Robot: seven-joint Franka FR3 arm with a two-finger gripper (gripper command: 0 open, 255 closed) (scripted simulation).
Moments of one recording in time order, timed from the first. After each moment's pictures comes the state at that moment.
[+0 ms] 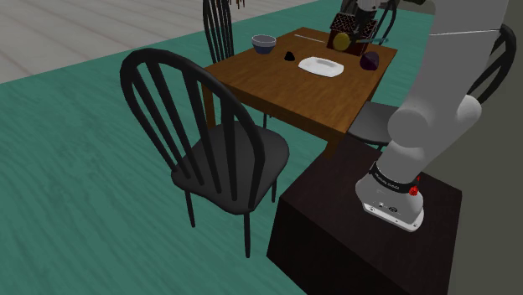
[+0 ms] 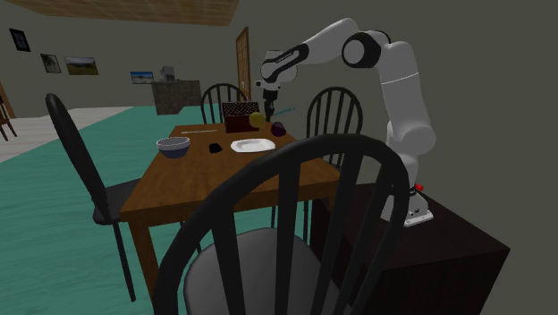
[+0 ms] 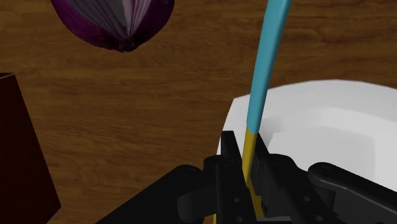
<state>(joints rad) -0.42 0.33 -0.54 -1.67 0.17 2.14 -1.10</state>
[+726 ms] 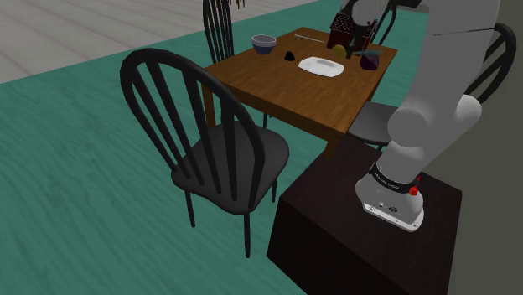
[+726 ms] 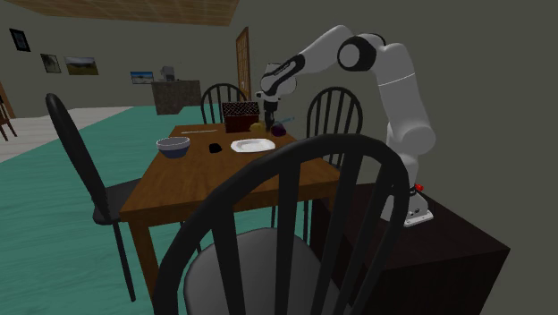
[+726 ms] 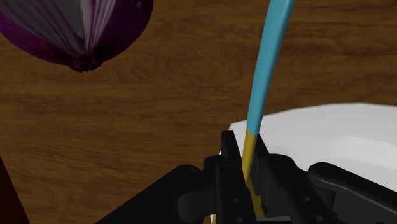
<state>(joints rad) -0.42 0.38 -0.53 -1.75 0.21 2.26 -1.13</state>
